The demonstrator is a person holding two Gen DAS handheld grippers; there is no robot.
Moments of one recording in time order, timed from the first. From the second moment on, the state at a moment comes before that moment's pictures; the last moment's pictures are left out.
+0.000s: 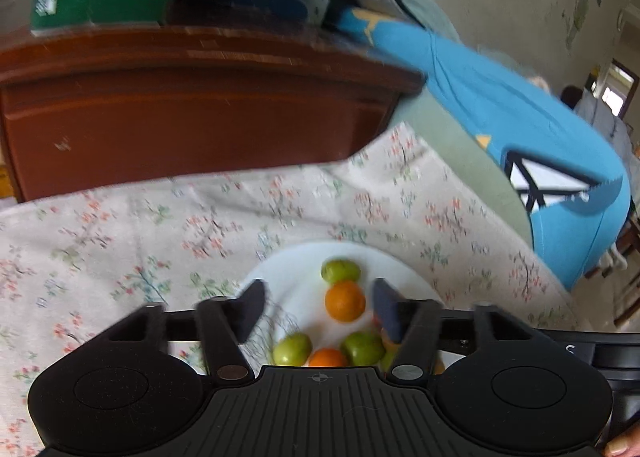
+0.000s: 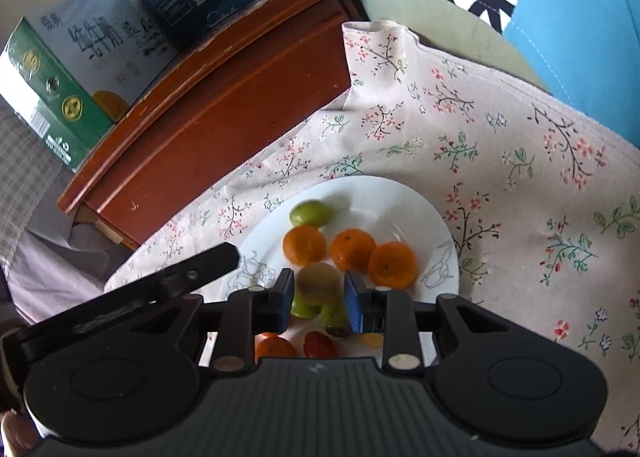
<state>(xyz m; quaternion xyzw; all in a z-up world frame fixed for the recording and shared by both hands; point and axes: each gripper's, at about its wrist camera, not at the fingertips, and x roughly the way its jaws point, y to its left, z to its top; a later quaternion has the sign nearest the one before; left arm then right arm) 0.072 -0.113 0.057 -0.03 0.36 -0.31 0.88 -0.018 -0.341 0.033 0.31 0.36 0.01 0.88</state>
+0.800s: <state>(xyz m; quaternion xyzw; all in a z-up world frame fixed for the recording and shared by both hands) 0.031 -0.023 0.091 0.01 0.38 -0.21 0.90 -0.027 -0.306 0.040 0.28 0.37 0.09 0.88</state>
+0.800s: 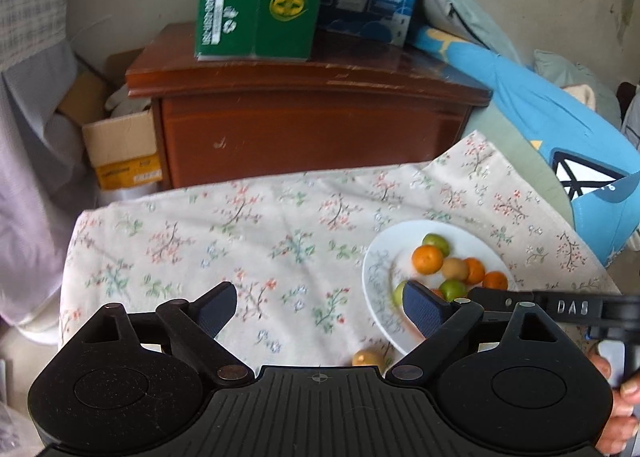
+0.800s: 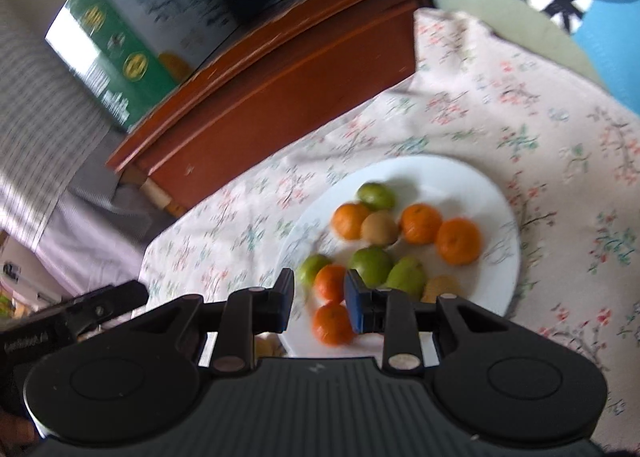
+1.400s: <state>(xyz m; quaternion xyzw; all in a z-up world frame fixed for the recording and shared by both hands) 0.033 -0.005 0.081 0.02 0.40 -0.16 0.90 -0.033 -0.236 0.028 0.18 0.39 0.20 0.88</state>
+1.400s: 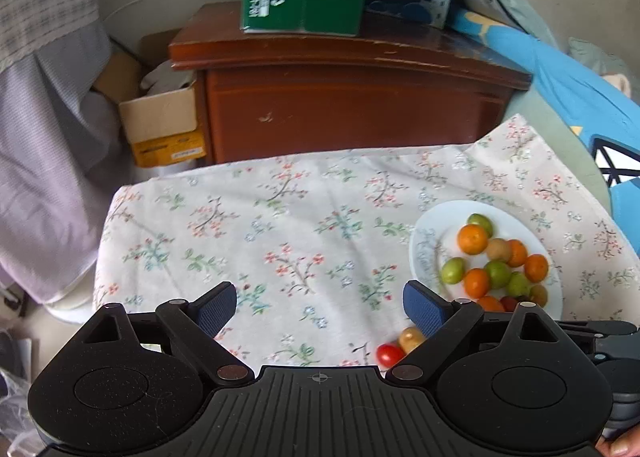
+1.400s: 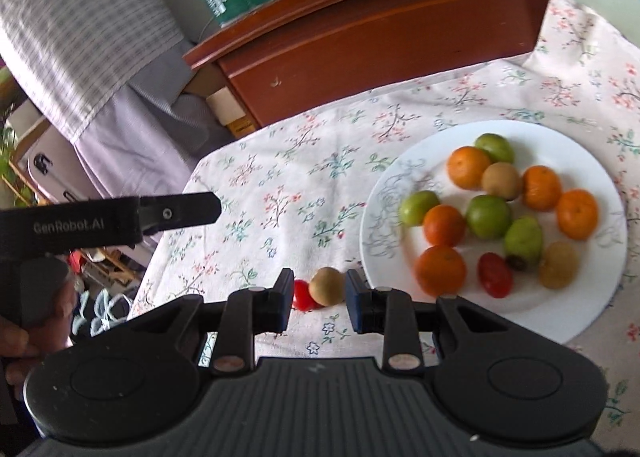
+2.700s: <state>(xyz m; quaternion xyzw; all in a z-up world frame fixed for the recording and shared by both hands) 0.023 -0.029 0.035 0.08 0.45 -0.20 0.87 -0.046 -0.255 0.037 0.23 0.40 0.12 0.88</state>
